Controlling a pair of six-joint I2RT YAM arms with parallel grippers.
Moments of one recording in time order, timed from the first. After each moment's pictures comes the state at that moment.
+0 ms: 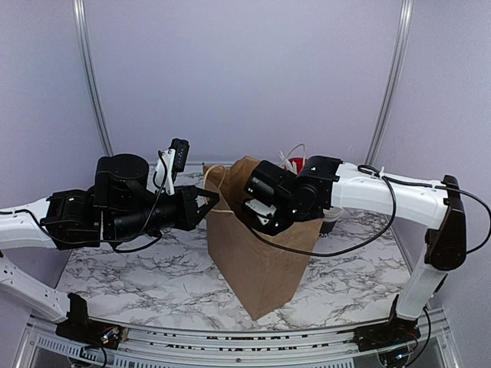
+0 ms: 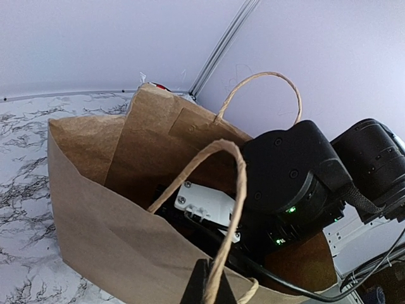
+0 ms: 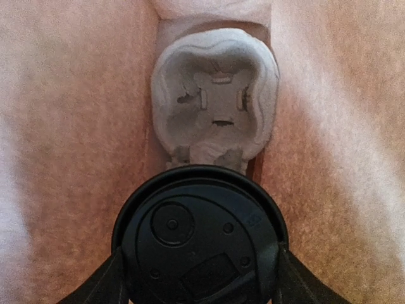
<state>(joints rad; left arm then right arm) -1.25 1.18 1.11 -0.24 -0.37 -0.66 1.06 1.73 1.57 -1.09 -0.01 0.45</state>
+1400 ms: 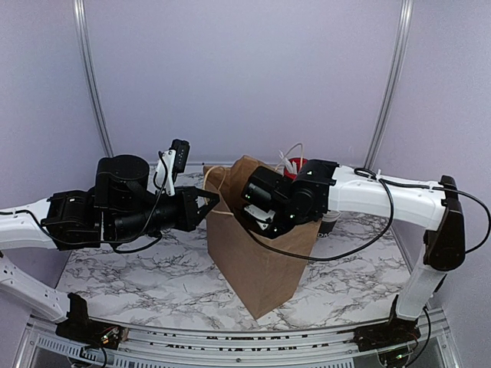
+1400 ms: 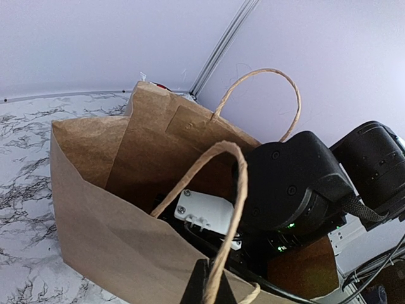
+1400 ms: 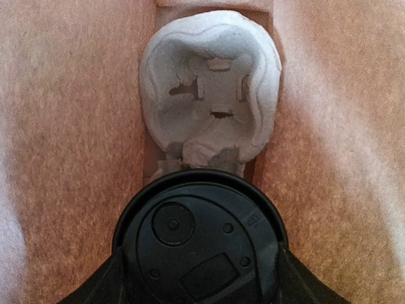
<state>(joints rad) -1.25 1.18 1.10 -0.23 -0.37 -0.65 1.08 1.75 1.59 -1.12 0.01 0.44</state>
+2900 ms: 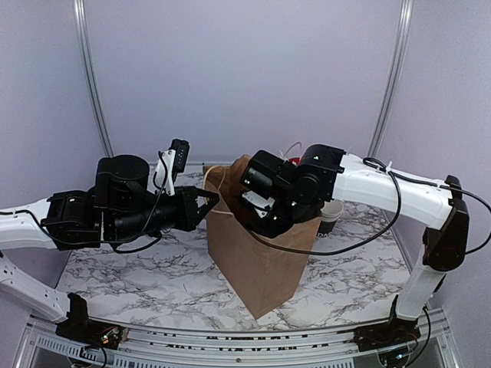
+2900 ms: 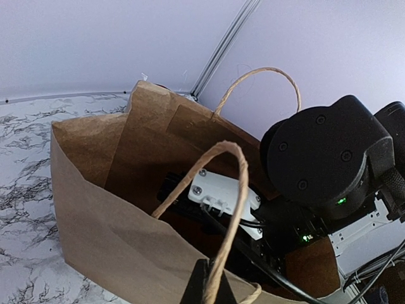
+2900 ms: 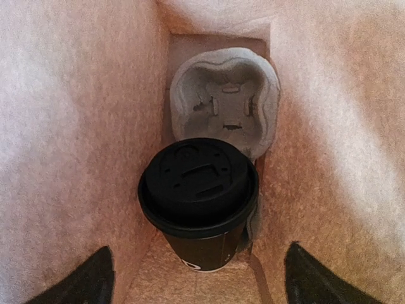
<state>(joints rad) -1.25 1.18 1.10 -0.23 -0.38 -0.65 1.09 1.76 1.72 -1.20 0.04 0.45</state>
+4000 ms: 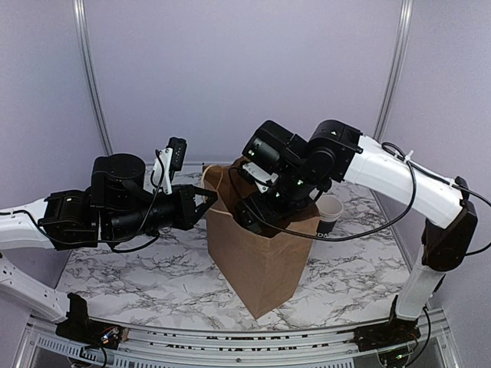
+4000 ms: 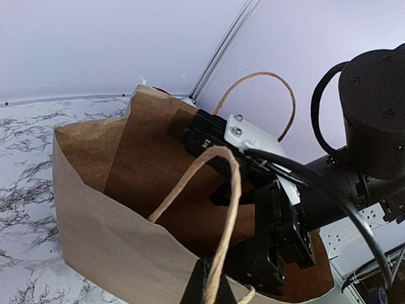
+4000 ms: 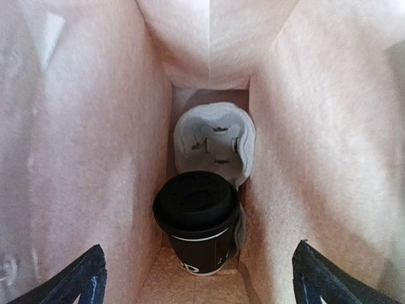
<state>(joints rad) -1.25 1.16 1.10 -0.23 -0.38 -0.64 1.10 1.76 1.92 -1.27 0.13 0.45</state>
